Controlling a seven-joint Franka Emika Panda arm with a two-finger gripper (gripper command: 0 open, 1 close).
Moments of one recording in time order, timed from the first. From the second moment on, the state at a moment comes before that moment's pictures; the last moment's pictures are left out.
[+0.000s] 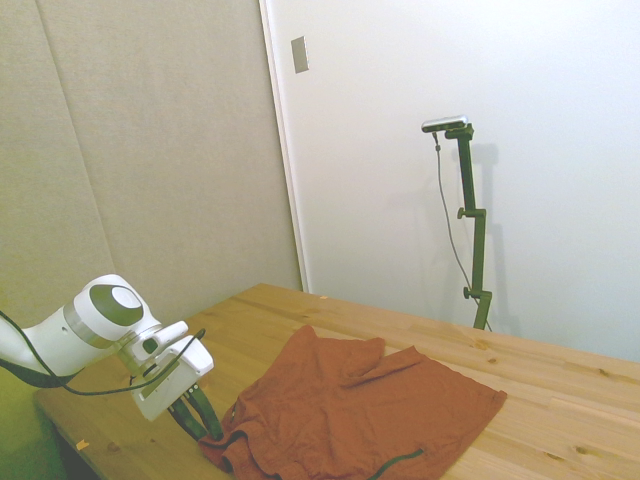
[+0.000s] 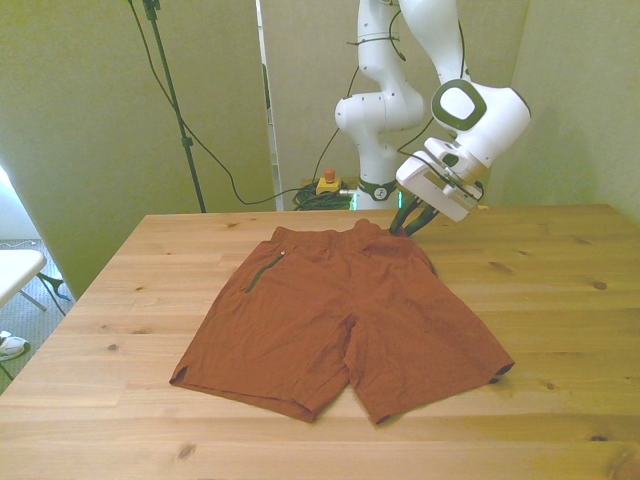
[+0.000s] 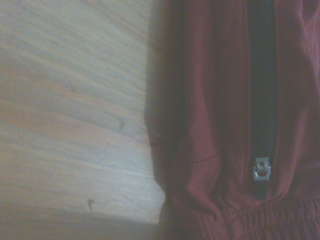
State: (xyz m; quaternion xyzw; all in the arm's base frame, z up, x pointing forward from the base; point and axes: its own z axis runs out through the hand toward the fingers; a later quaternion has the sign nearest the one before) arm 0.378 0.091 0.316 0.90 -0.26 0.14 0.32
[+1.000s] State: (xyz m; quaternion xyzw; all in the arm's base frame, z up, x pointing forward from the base) arm 0.397 -0.006 0.453 0.87 -0.41 0.21 0.18
